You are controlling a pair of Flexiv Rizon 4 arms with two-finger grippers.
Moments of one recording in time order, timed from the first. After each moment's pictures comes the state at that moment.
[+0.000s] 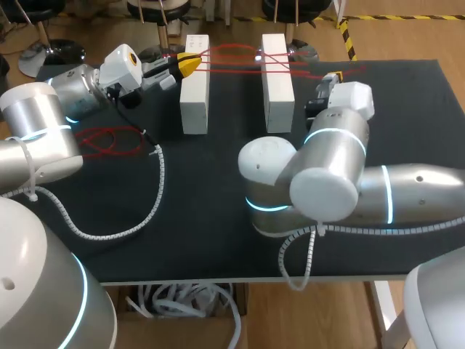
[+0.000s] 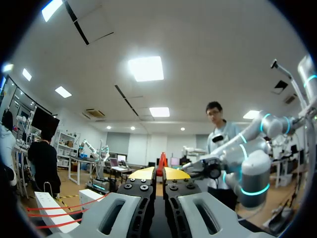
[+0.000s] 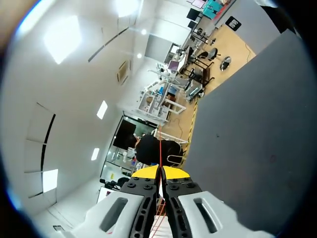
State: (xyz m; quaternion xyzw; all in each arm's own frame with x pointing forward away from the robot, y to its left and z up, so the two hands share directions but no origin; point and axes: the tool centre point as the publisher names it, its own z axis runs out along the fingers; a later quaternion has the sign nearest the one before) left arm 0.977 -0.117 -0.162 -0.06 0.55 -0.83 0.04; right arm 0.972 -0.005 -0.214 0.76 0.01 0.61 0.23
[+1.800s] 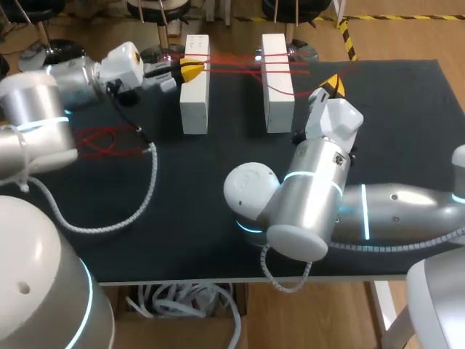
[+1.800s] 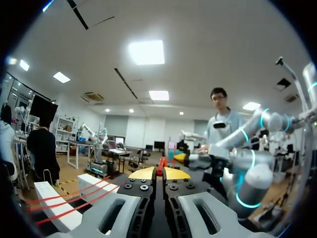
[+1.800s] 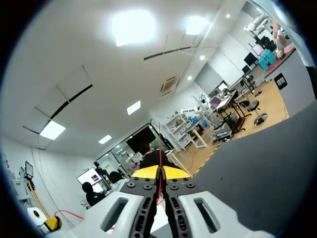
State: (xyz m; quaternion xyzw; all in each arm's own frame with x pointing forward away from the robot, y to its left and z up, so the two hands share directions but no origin) left arm 0.978 -0.122 -0.181 -0.07 0.63 -0.78 0.01; right arm 0.947 0.006 -0.201 0.64 0.16 0.61 0.44
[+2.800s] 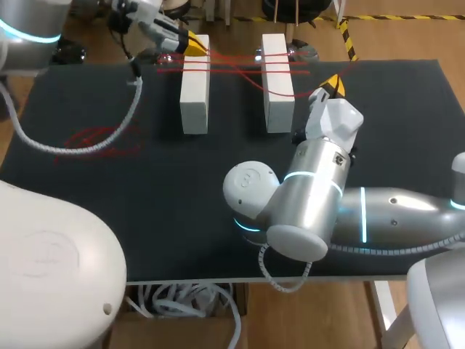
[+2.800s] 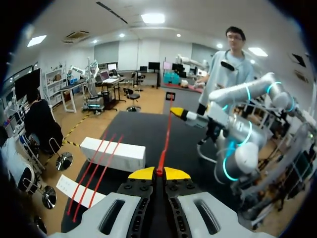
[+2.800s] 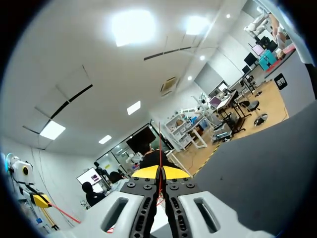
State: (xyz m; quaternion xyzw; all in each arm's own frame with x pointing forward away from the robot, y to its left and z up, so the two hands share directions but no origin) left arm 0.978 -0.130 -0.151 -0.04 0.88 -0.47 -0.02; right arm 0.947 0.006 -0.200 0.64 0.16 0.61 0.44
